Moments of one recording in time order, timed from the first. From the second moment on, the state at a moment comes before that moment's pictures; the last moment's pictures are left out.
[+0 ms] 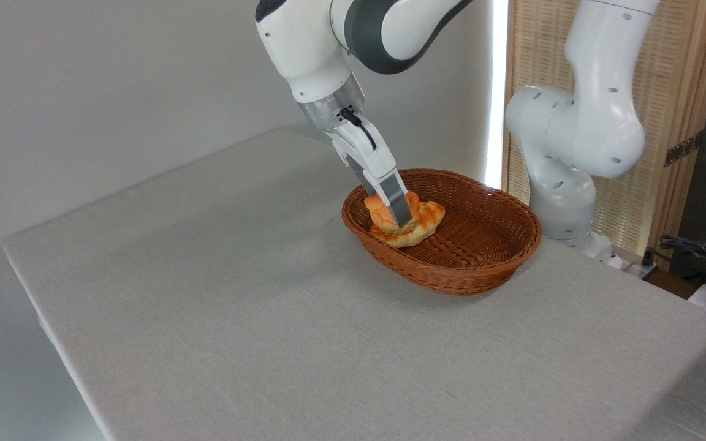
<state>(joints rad) -0.20 -0.38 -0.13 -2.34 -0.09 1.62 0.76</state>
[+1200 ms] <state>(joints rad) -0.19 -0.27 -0.11 -2.13 -0.17 1.86 0.82</state>
